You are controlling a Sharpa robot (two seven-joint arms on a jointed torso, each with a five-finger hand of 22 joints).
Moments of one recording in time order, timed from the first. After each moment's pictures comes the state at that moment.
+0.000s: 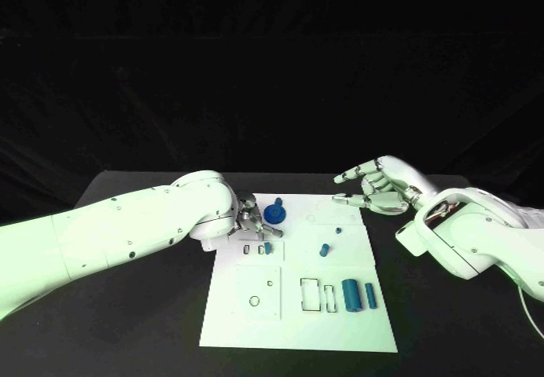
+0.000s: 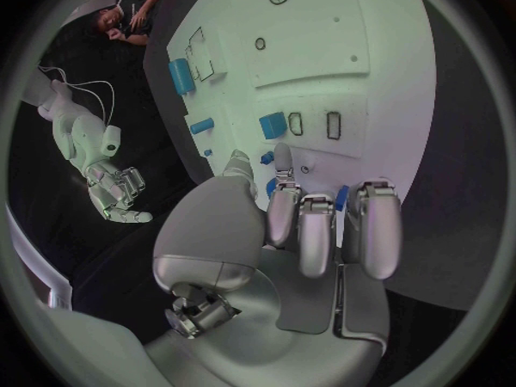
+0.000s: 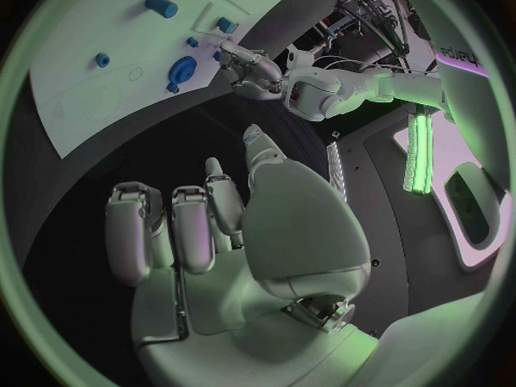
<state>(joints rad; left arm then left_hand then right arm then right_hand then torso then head) 1.30 -0.62 -0.03 1.42 -1.00 0.12 -0.69 1.15 0.03 -0.14 0.29 0.09 0.97 0.04 0.60 0.50 1.44 -0.02 1.35 1.31 1.47 -0.08 1.57 1.31 0.05 1.47 0.04 1.49 1.31 1.15 -1.01 0.10 1.75 -1.07 -0.43 0.00 1.36 -0.07 0.03 0.20 0.20 0.97 0.16 0.07 0.08 1.40 0.06 1.21 1.31 1.47 -0.01 1.42 1.31 0.04 1.41 0.11 1.46 1.31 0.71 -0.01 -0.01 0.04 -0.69</state>
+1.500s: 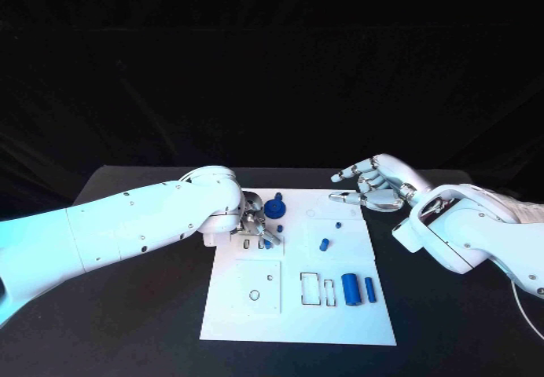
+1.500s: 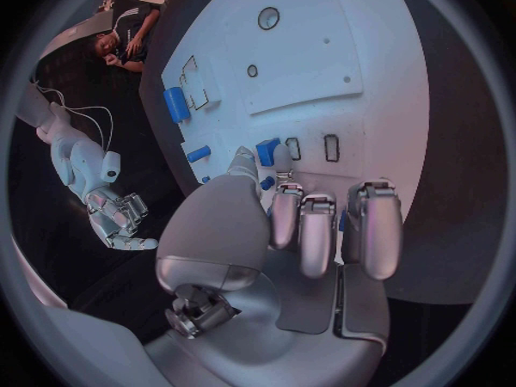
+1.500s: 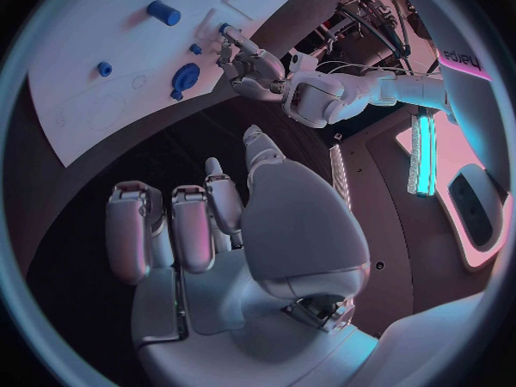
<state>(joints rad) 1.30 -0.57 -0.04 1.38 -1.03 0.26 -0.70 1.26 0.08 -0.13 0.27 0.11 0.94 0.04 0.63 0.59 1.44 -0.02 1.36 1.31 1.47 -0.07 1.57 1.31 0.04 1.46 0.04 1.49 1.31 1.14 -0.99 0.09 1.73 -1.08 -0.42 -0.02 1.37 -0.07 0.02 0.21 0.23 0.97 0.16 0.07 0.08 1.40 0.07 1.20 1.31 1.47 -0.01 1.41 1.30 0.04 1.41 0.10 1.45 1.31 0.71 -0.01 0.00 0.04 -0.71</state>
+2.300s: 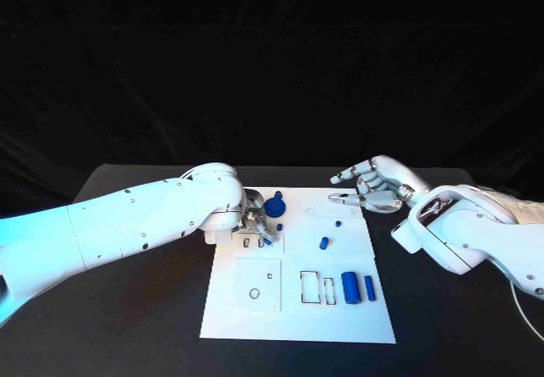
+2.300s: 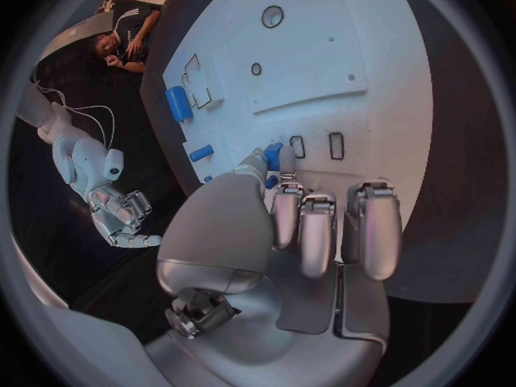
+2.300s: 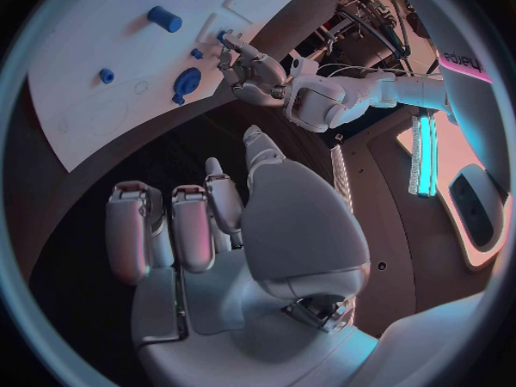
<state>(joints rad) 1.30 -0.57 -0.04 1.38 -1.03 0.26 -0.70 1.38 0.03 0.22 0.25 0.13 0.90 0.04 0.60 0.61 1.44 -0.03 1.34 1.41 1.46 -0.08 1.57 1.31 0.04 1.47 0.03 1.49 1.31 1.14 -0.99 0.09 1.73 -1.08 -0.42 -0.03 1.37 -0.07 0.02 0.22 0.23 0.97 0.16 0.07 0.08 1.40 0.07 1.20 1.31 1.47 -0.01 1.41 1.30 0.04 1.41 0.10 1.45 1.31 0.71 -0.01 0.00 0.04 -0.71</state>
